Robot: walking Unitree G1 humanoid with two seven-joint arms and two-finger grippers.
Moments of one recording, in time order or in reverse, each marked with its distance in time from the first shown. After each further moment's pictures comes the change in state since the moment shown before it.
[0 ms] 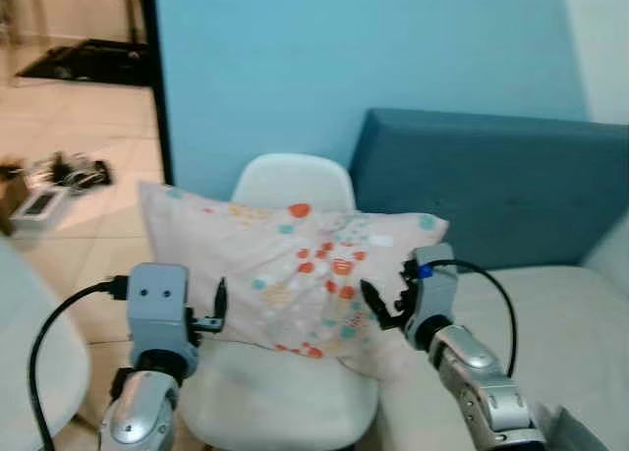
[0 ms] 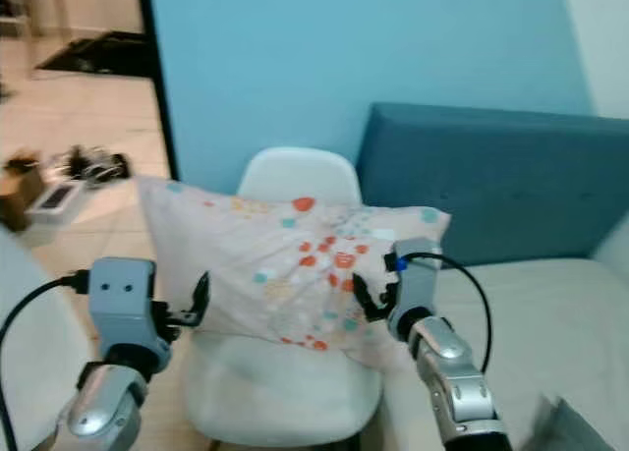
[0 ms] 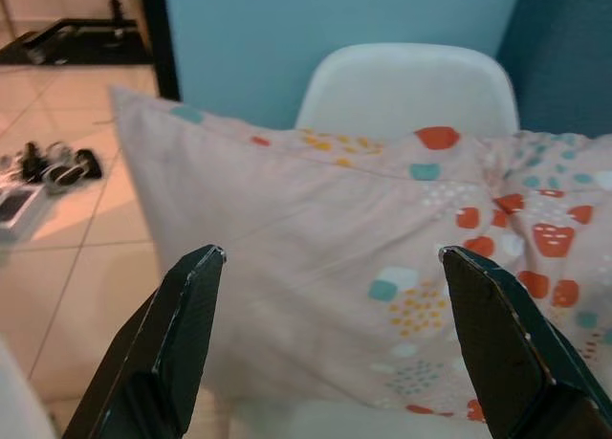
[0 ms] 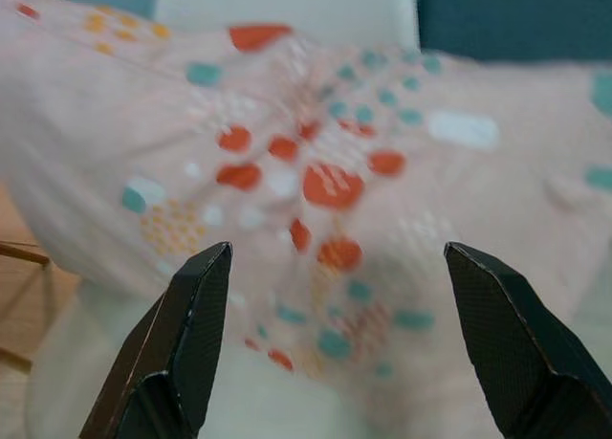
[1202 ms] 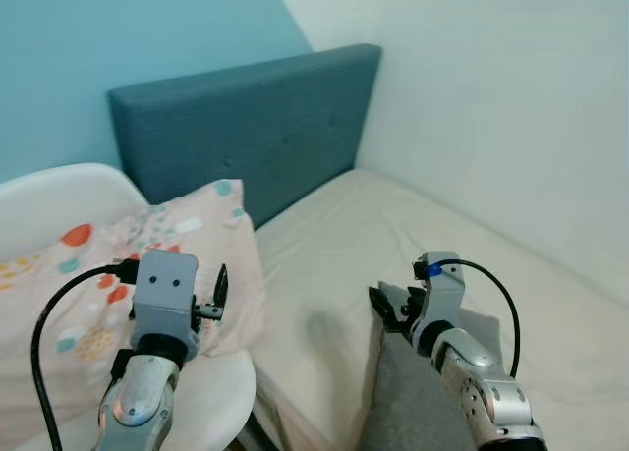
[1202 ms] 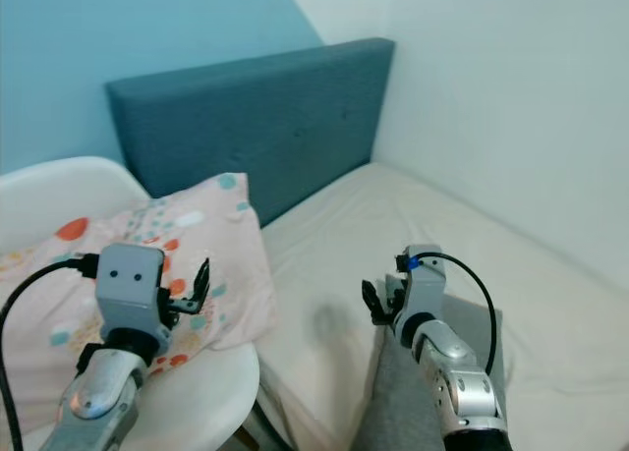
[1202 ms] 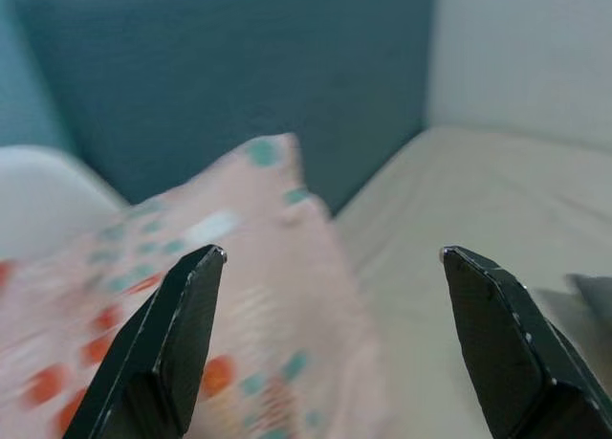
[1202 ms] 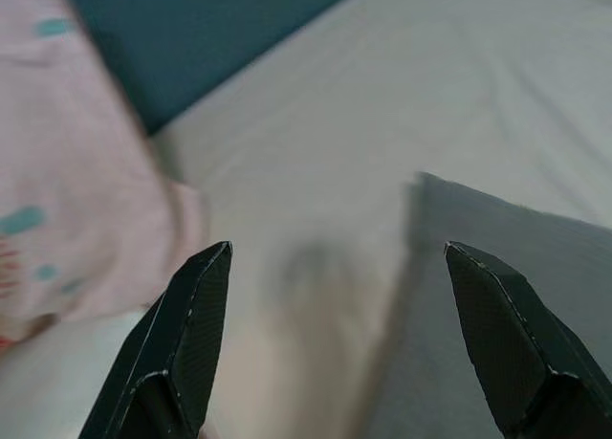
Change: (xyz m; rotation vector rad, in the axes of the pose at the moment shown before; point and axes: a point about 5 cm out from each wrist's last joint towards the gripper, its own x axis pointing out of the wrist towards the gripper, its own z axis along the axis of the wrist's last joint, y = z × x) left arm 0.011 -0.005 0.008 0.099 -0.067 -0.056; right arm 0.001 -0.017 -0.013 0.125 0.088 -0.106
